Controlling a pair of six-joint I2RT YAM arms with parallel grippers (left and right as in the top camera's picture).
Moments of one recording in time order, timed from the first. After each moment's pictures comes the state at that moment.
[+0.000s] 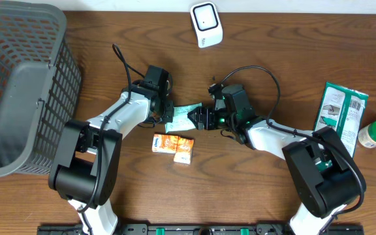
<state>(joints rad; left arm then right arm) -0.33 1.90 1.14 -0.55 0.10 -0.27 0.47 1.87 0.85 0.21 -0.38 0.49</state>
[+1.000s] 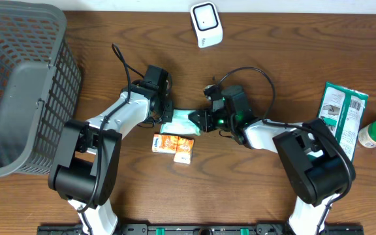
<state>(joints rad) -0.33 1.90 1.14 -0.56 0.10 -0.27 0.46 1.96 0.84 0.35 -0.56 0.45</state>
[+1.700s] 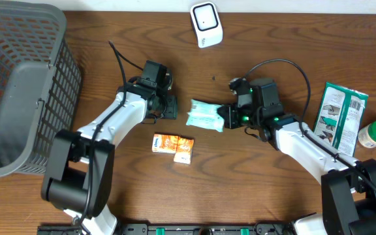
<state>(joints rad) -0.33 1.82 1.15 -0.55 0.21 -0.26 0.32 1.62 0.82 -0.11 -0.41 0.29</state>
